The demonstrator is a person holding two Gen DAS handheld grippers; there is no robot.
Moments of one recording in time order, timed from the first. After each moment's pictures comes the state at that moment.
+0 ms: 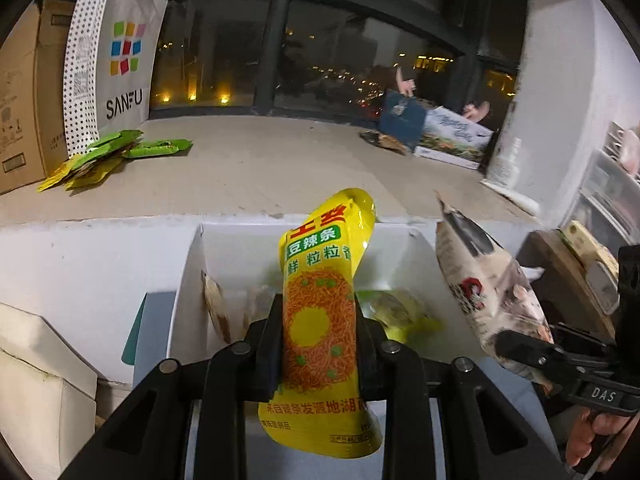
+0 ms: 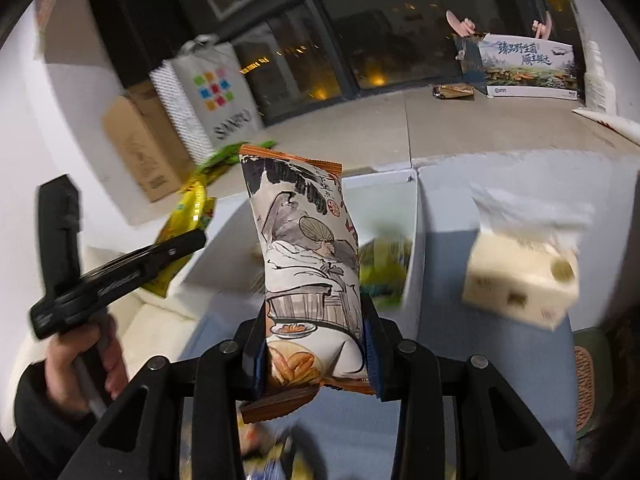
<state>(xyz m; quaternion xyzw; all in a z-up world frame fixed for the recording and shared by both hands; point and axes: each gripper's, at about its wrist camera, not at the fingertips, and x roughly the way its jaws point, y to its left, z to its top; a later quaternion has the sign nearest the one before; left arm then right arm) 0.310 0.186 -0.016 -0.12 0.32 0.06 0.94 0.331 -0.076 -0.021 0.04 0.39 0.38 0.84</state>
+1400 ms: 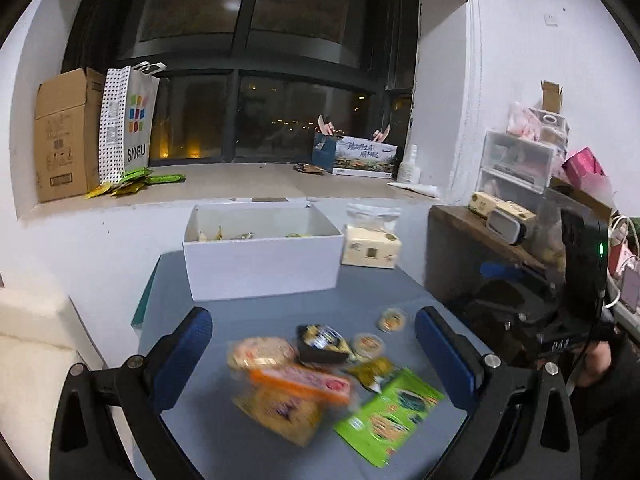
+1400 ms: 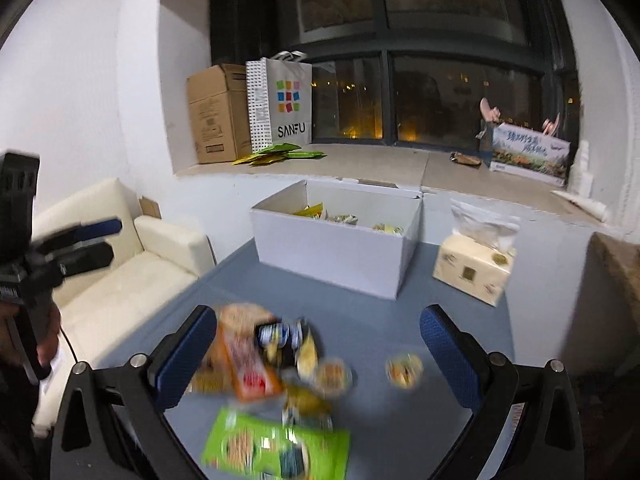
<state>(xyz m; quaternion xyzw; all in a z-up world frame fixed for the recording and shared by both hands) -0.027 0.031 0.001 -0.07 0.21 0.01 0.97 0.119 -0.199 -0.009 -0.08 0.24 0.43 0.87</state>
